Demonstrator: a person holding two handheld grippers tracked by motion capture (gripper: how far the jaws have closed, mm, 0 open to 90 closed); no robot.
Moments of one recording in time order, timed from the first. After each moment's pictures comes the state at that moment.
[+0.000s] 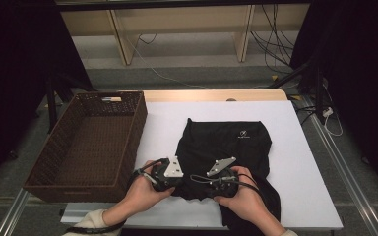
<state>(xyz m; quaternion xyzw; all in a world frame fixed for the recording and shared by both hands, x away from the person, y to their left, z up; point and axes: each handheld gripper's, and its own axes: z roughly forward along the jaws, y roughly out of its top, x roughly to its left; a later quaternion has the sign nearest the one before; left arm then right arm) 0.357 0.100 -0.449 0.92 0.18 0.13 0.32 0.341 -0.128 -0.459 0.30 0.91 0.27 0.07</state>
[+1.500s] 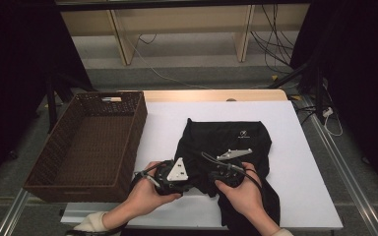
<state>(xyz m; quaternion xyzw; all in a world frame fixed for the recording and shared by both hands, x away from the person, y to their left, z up) 0.349 0.077 -0.449 0.92 0.14 0.13 0.34 0.351 -0.139 -0.447 0.44 0.82 0.36 0.04</state>
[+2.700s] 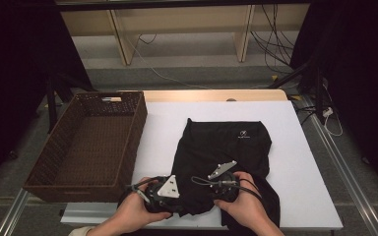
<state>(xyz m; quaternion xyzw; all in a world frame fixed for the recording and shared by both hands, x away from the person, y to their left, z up) 0.310 0.097 -0.462 0.94 0.14 0.06 0.30 0.327 -0.127 -0.462 0.34 0.91 0.23 0.06</state>
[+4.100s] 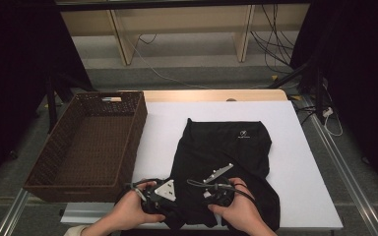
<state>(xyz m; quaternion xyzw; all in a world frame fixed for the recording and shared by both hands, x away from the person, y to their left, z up) 0.312 0.107 -0.471 0.96 0.11 -0.02 0.27 0.320 -0.116 -0.468 0.37 0.90 0.25 -0.03</state>
